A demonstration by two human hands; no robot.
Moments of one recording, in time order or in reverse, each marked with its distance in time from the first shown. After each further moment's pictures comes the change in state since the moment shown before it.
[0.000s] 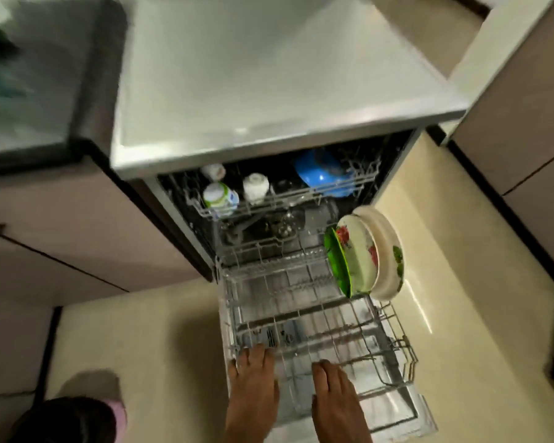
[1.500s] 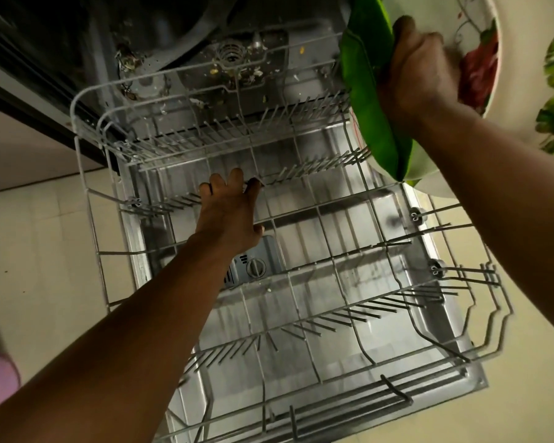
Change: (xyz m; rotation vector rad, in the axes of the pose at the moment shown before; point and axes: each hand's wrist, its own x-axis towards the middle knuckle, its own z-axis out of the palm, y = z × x) left_hand 0.322 -0.027 0.187 0.290 0.133 0.183; right_hand 0.332 0.204 0.099 0.022 0.142 0.344
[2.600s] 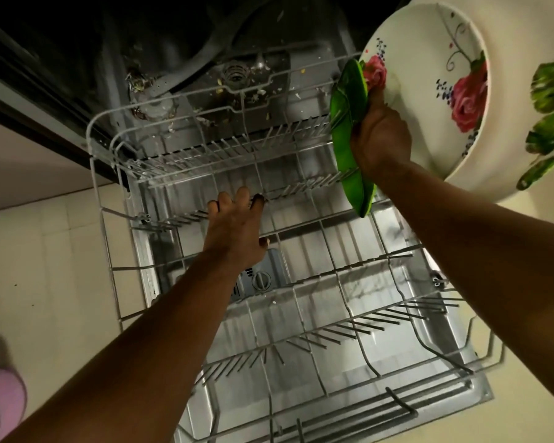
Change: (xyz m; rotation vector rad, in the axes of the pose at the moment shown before) left_hand -0.003 0.001 -0.003 -0.031 0.037 0.009; right_hand -0.010 0.002 0.056 -0.016 -0.093 0.029
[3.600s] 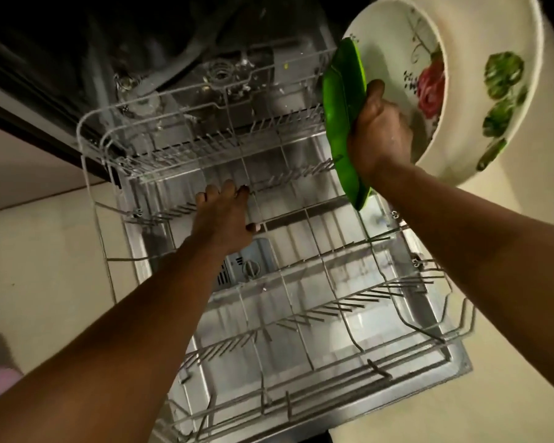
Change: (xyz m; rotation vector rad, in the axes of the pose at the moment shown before) left_hand 0.001 0.000 -0.008 0.000 -0.069 0.001; right_hand -0.047 0.004 -0.044 0.008 0.056 0.006
